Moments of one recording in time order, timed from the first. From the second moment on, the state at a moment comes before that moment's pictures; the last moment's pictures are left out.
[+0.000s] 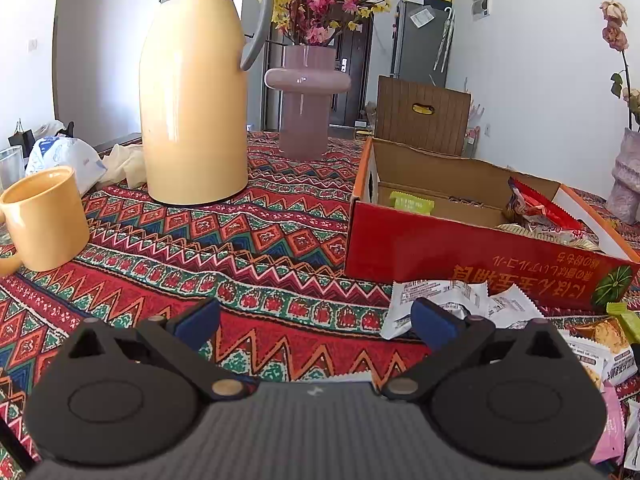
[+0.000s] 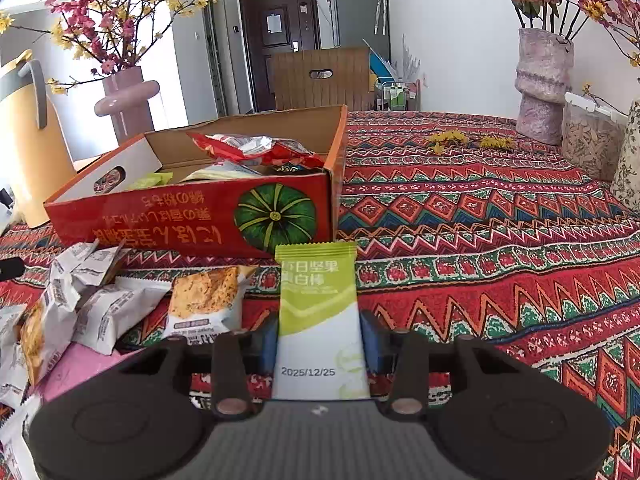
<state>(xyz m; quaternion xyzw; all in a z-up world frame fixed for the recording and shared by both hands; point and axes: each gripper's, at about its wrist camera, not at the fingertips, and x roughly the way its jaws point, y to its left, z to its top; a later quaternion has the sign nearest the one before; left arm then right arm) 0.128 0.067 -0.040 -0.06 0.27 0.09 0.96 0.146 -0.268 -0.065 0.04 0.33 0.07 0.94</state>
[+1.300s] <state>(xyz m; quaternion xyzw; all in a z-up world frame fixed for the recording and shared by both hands) 0.091 0.083 -0.041 -0.05 0.36 0.12 0.93 0.119 -0.295 -0.060 0.12 0.24 0.09 0.96</state>
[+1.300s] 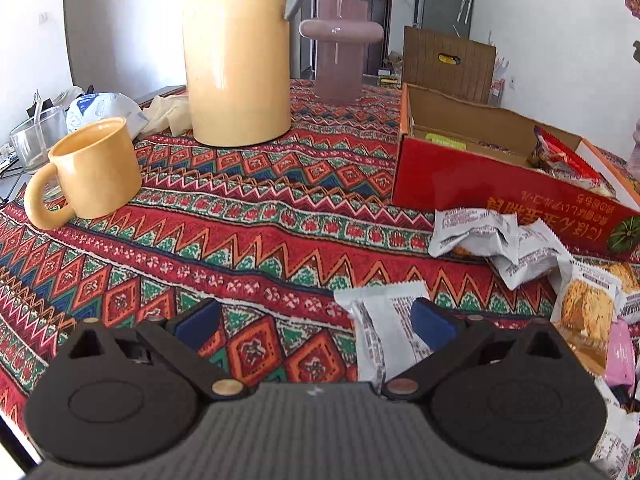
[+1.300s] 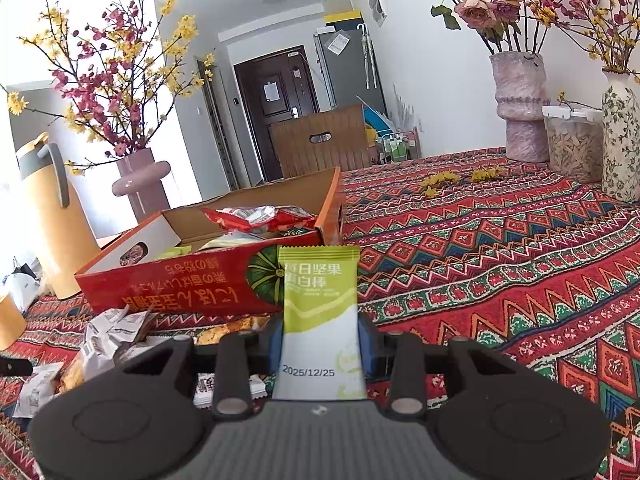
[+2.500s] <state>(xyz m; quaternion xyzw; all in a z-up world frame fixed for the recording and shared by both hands) 0.100 0.057 -0.018 -0.04 0.33 0.09 0.94 0.102 -0.291 -0.036 0.11 0.20 0.09 0.97</state>
